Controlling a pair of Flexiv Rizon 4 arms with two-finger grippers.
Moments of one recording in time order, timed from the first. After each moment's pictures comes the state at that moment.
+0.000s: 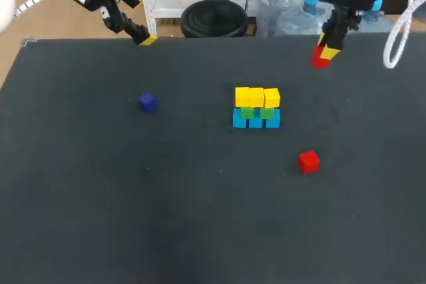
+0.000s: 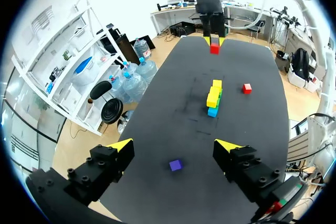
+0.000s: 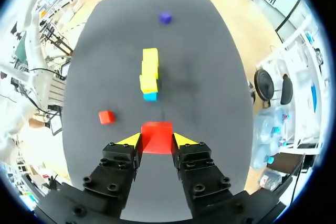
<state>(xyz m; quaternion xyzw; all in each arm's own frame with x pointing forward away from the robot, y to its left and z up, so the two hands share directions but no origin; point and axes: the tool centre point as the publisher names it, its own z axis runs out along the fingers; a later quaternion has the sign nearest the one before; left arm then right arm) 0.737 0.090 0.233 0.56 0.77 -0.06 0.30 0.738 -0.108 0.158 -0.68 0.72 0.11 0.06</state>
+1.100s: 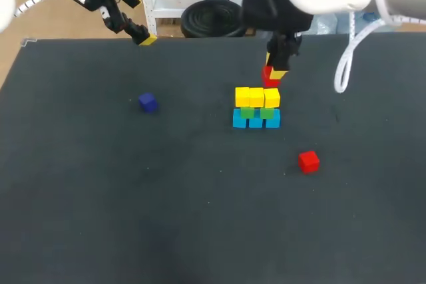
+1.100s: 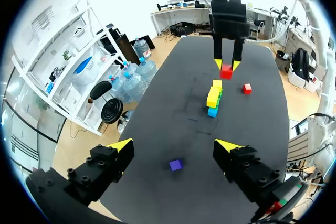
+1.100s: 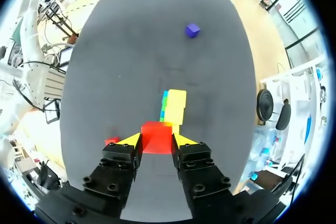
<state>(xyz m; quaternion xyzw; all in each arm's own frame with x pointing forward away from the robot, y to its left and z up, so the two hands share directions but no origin) 0.737 0.090 0.233 0.56 0.77 -0.06 0.30 0.699 -0.010 0.142 -0.74 0.67 0.05 0.03</state>
